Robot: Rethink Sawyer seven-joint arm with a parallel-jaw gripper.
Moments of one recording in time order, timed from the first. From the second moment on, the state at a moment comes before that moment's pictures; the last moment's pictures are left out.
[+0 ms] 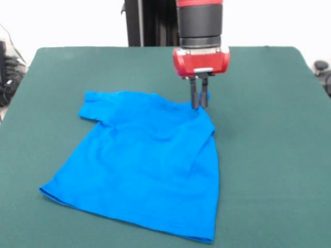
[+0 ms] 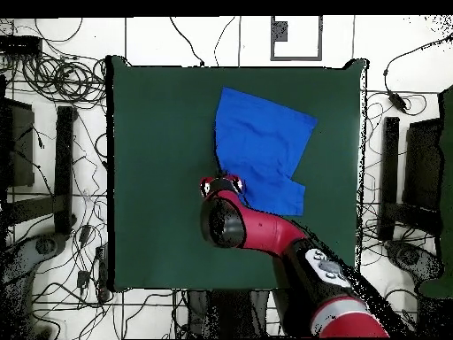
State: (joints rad) arm -0.35 -0.57 0.19 1.96 -0.07 -0.18 1.41
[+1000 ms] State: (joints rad) arm -0.60 -0.63 0.20 2.00 -0.12 -0.16 1.41
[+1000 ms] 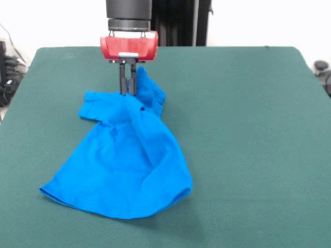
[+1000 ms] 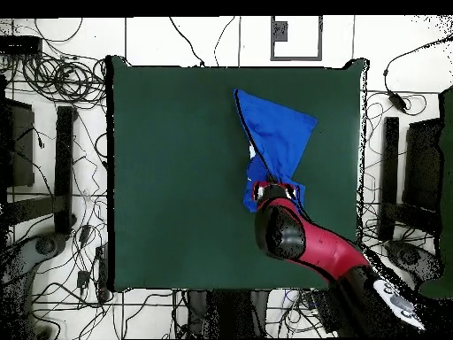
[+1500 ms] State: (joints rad) arm -0.61 -0.53 0.21 1.99 -0.19 -0.16 1.41
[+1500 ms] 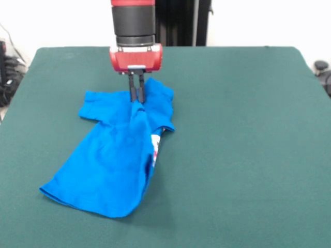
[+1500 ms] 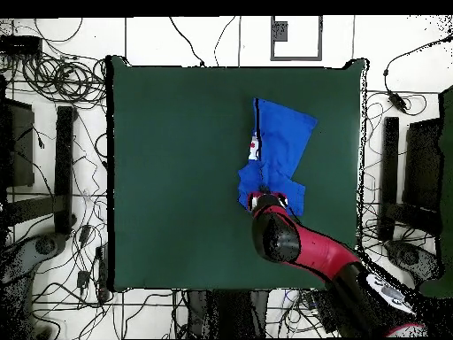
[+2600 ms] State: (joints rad) arm -0.61 -0.47 0.21 1.97 -0.21 -0.16 1.41
